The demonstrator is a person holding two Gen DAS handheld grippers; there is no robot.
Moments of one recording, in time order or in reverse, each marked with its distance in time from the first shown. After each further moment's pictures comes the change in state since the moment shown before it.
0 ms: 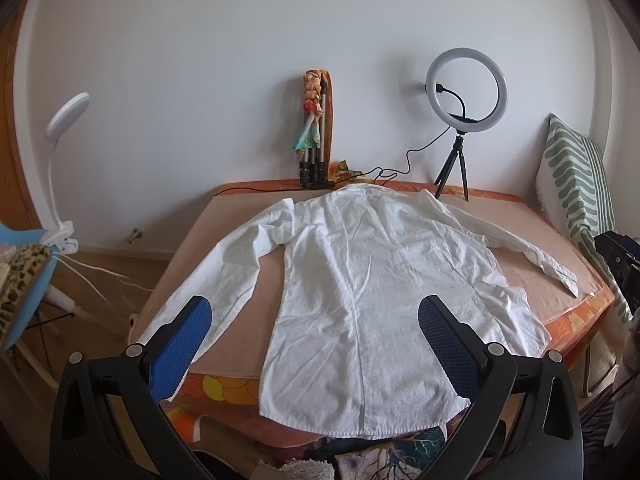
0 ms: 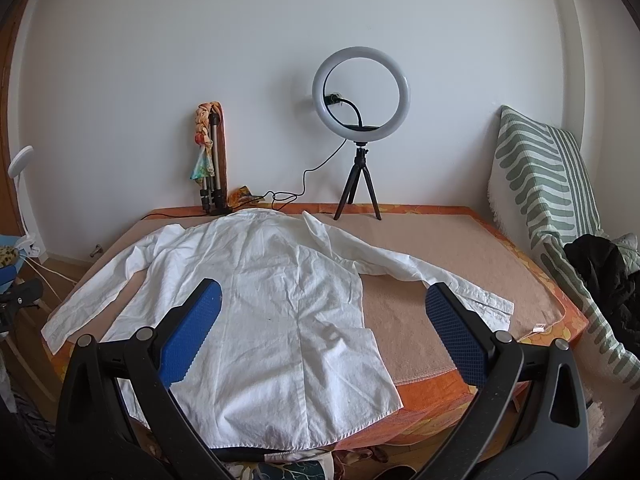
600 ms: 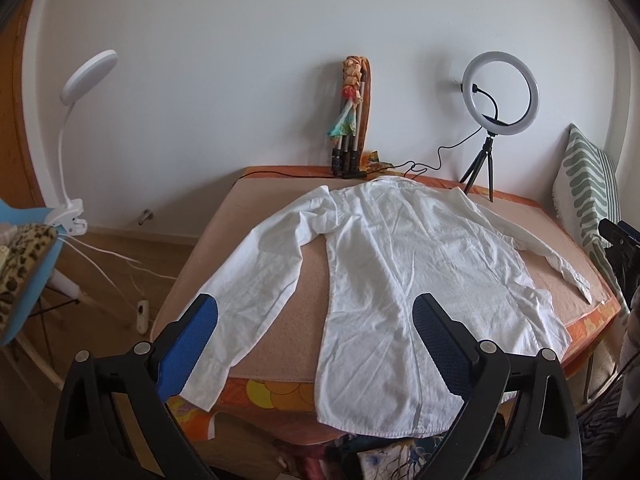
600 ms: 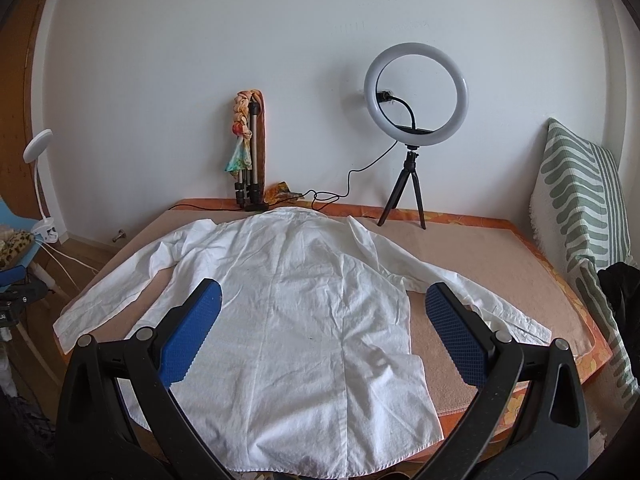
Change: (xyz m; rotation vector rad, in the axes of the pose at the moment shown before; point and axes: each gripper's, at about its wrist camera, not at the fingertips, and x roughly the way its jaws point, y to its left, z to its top) left arm 0.026 0.077 -0.004 -0.060 0.052 0.009; right arm 0.049 0.055 0.024 -0.091 0.027 0.127
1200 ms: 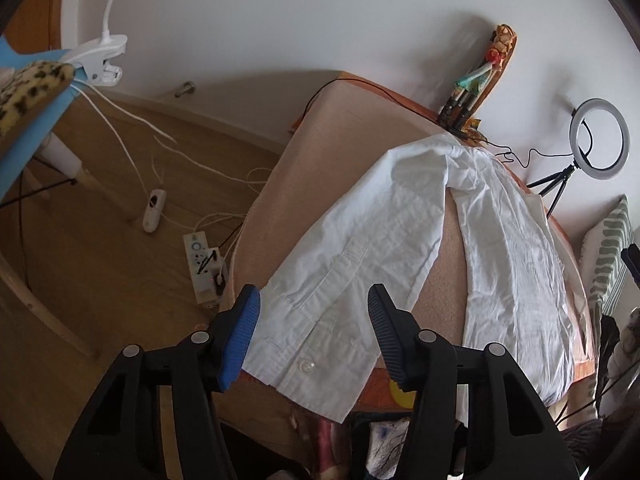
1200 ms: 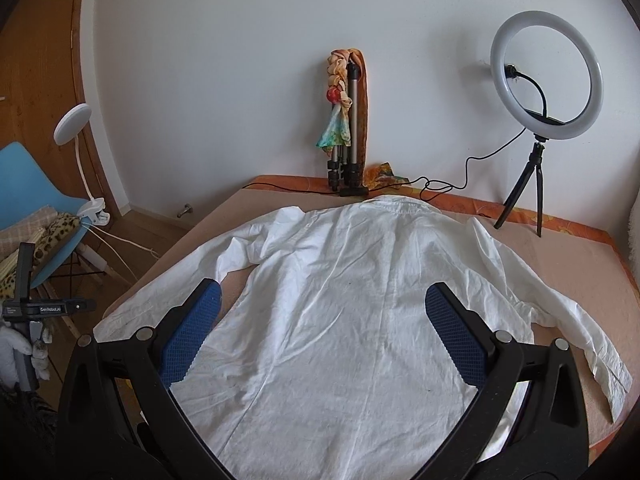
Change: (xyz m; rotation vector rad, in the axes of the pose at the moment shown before) left arm 0.096 0.170 -0.039 -0.352 0.305 -0.027; right arm 0.118 0.089 0.030 -0.067 0.121 0.289
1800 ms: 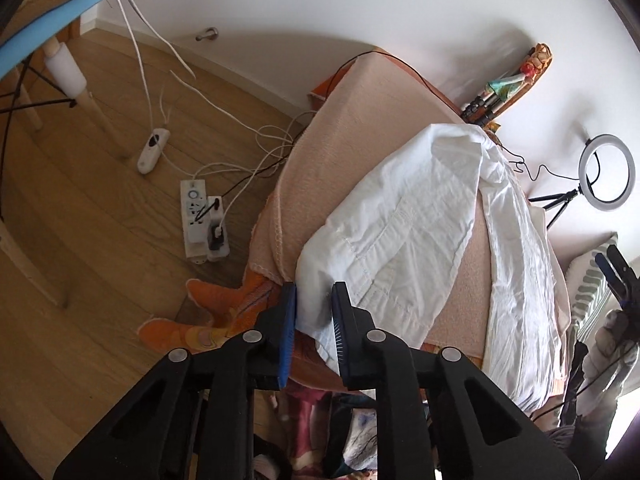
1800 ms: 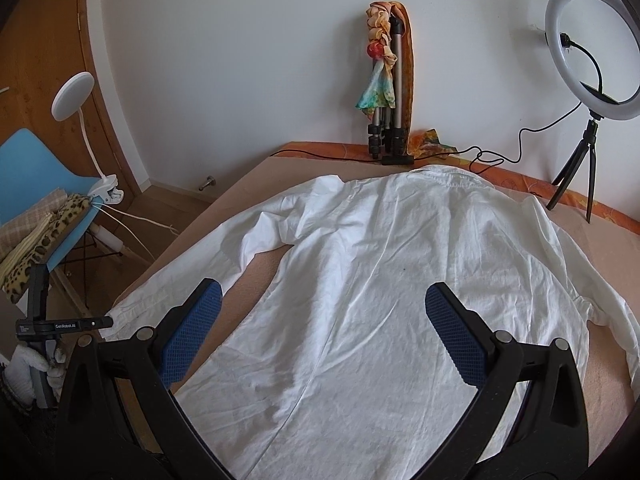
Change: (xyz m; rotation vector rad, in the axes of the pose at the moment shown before) left arm 0.032 0.050 -0.029 -0.140 0.074 -0.092; right arm 0.062 0.025 -0.004 -0.005 0.114 0.081
